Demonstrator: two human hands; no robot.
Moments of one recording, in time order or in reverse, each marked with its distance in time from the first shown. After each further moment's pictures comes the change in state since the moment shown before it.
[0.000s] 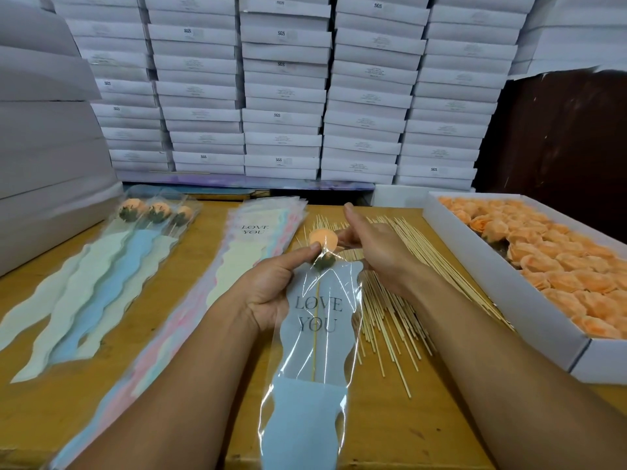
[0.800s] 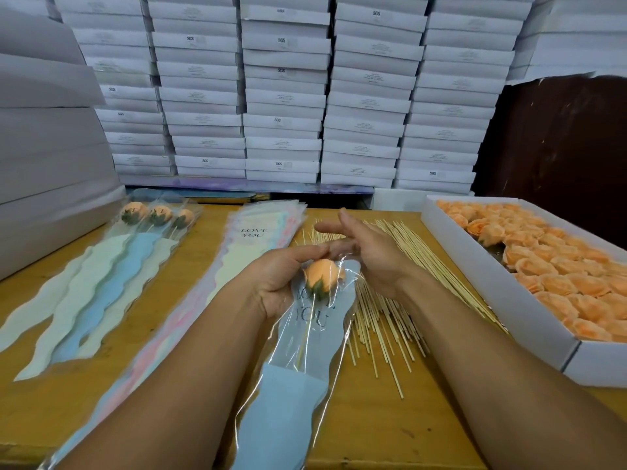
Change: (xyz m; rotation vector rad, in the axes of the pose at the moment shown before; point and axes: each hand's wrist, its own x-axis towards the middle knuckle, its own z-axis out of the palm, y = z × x) left_hand 0.006 0.012 0.015 0.116 0.079 0.016; right_hand -0.006 -0.005 0.002 0.206 -0.154 -0.101
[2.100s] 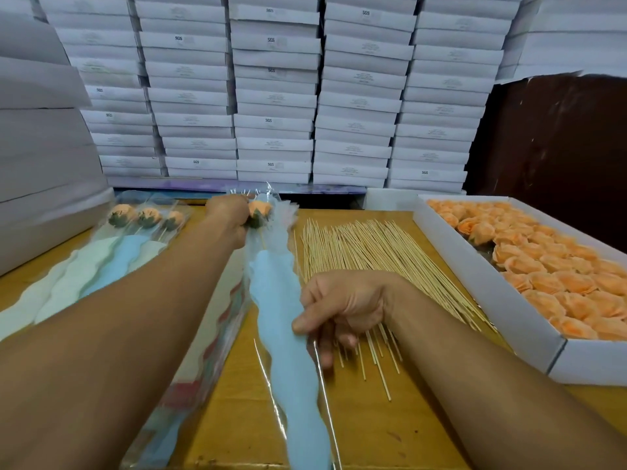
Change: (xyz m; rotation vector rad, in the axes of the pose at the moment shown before) left_hand 0.058 0.084 -0.040 0.068 0.778 0.342; right_hand -0.021 -0.008 0.010 -0.102 -0.907 0.529
